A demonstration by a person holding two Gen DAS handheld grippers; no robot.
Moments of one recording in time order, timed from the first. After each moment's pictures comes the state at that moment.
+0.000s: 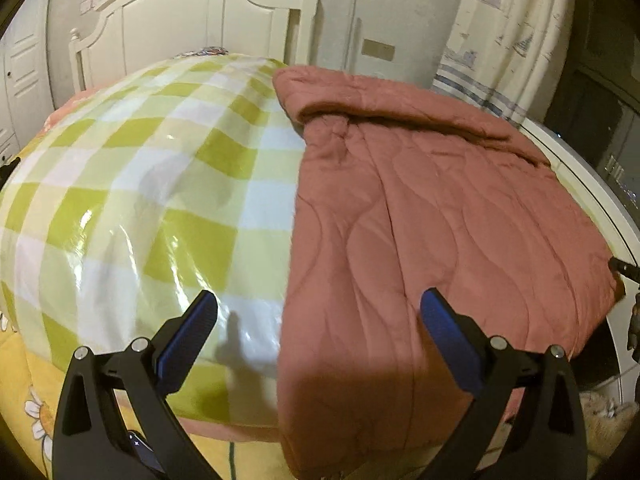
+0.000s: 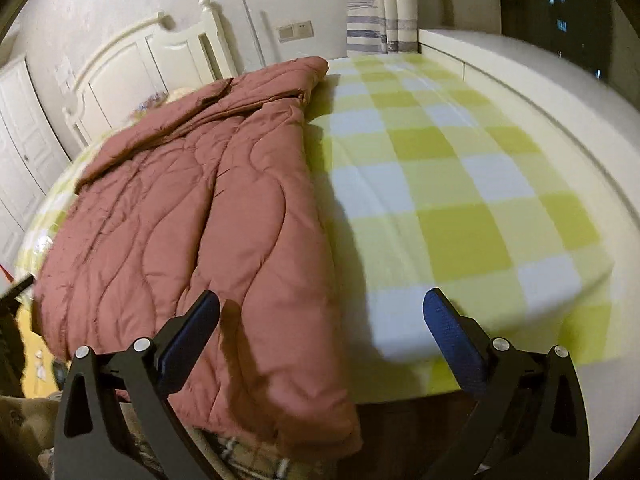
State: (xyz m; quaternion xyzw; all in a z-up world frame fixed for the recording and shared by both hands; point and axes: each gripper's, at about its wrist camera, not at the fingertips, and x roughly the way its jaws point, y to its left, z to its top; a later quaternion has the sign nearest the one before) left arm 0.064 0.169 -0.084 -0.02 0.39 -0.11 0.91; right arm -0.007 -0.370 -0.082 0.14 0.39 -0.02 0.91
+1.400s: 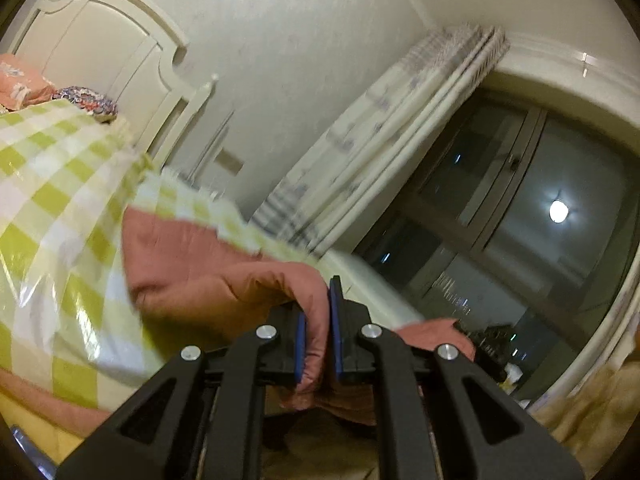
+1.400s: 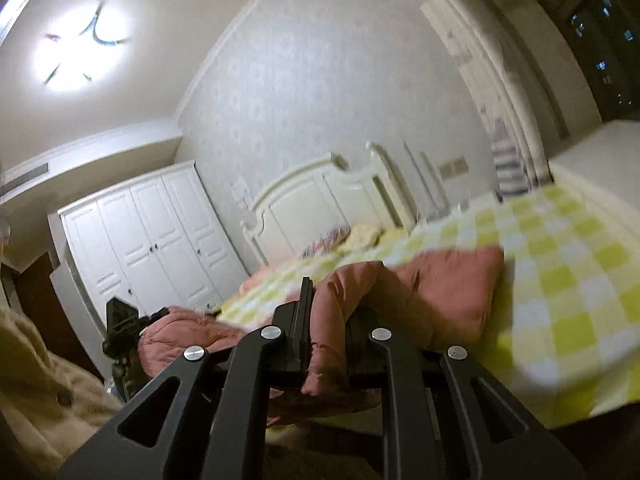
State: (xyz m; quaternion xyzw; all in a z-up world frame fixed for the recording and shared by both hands) left arm -0.044 0.238 0.041 -0.29 0.17 -0.38 0.86; right arm -0.125 -0.346 0.061 0.24 0.09 0.23 0.94
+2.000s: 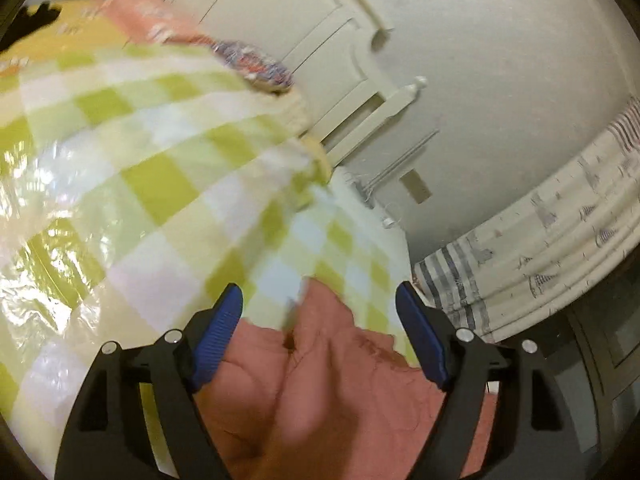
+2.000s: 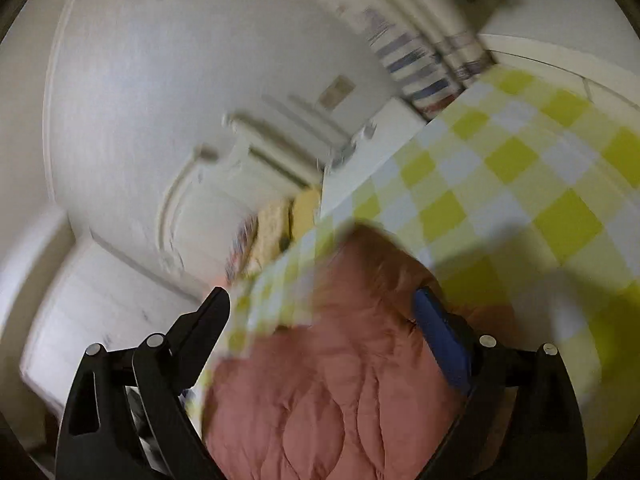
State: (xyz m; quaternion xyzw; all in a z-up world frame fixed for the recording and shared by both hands) left arm 0.267 0.242 -0.018 -0.38 0.31 -0.07 0.87; right arm 0.188 -0.400 0.022 0.44 0.26 0.09 0.85
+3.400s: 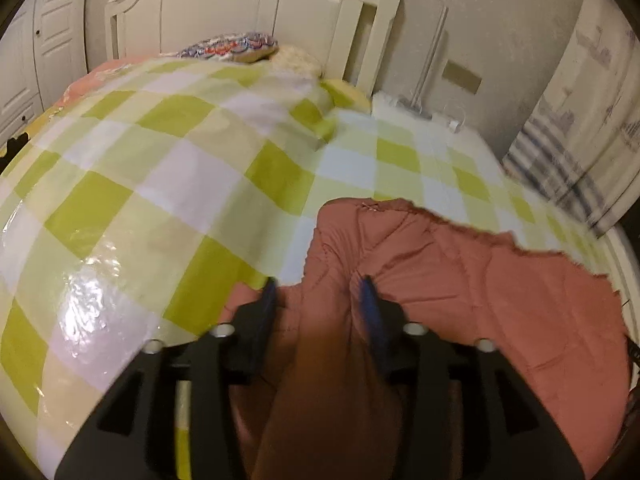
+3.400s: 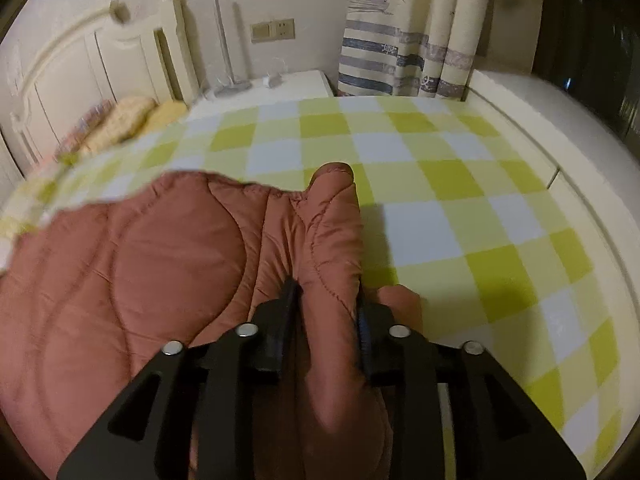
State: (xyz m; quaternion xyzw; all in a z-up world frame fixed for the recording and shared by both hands) left arm 0.339 0.149 -0.066 -0.11 0.40 0.00 0.91; right arm 0.247 -0.348 -0.052 0.12 0.41 -0.09 0.90
